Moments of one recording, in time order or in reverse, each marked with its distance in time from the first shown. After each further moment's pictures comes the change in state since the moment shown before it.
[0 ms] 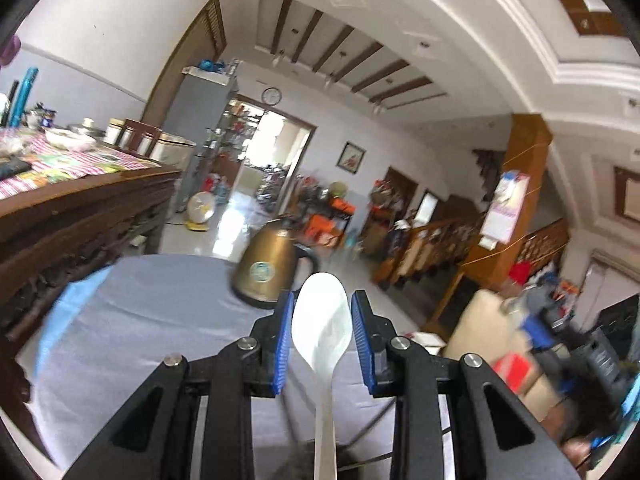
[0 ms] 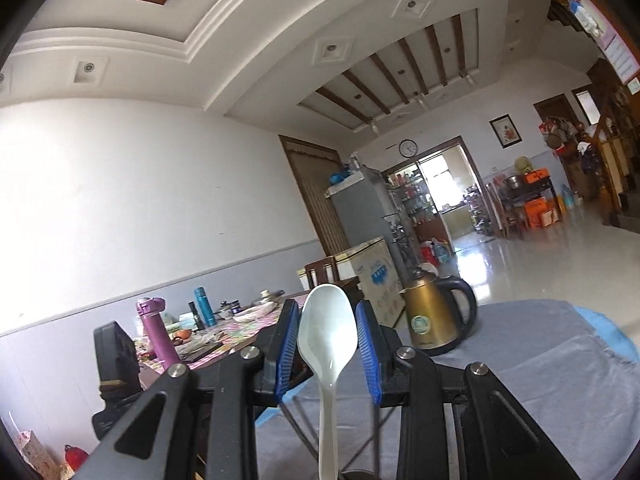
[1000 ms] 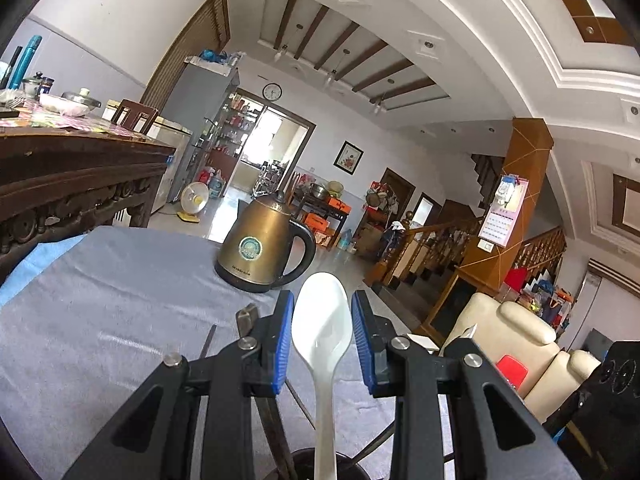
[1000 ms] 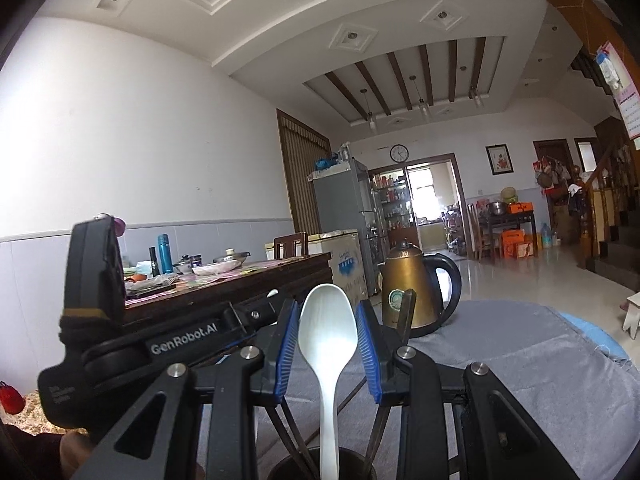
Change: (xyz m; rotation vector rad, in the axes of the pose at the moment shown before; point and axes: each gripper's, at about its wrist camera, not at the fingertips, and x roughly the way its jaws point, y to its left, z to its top) left arm 0.064 0.014 -0.065 -0.035 -0.011 -0.009; right arm 0.055 0.009 -0.104 -0.207 0.024 -0.130
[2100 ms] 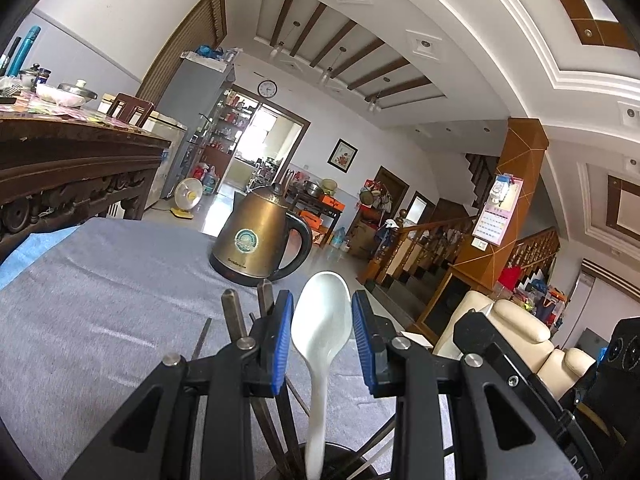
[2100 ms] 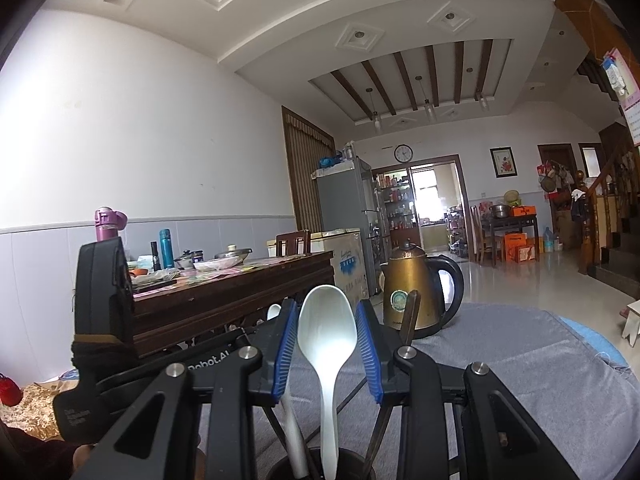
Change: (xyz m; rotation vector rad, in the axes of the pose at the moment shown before) left arm 0.006 0.008 -0.010 -0.006 0.016 -0.030; right arm 0.003 -0.004 0.002 -0.023 0.013 0.011
